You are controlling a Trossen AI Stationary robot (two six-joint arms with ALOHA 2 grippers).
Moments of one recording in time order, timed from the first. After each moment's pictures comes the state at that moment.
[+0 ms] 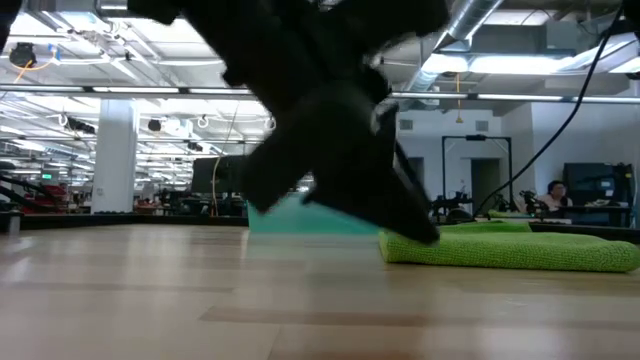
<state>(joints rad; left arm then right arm) -0.44 2.17 1.43 -0.13 -0.48 0.11 1.03 1.49 0.80 -0.27 0.80 0.63</state>
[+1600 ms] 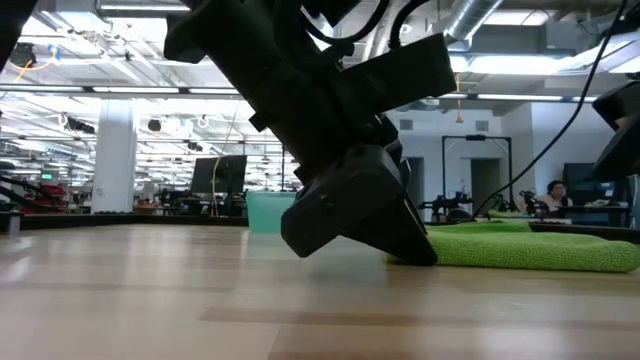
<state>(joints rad) -0.37 2.22 1.44 -0.15 -0.47 0.07 0.93 1.49 0.60 -0.12 0.73 0.75</state>
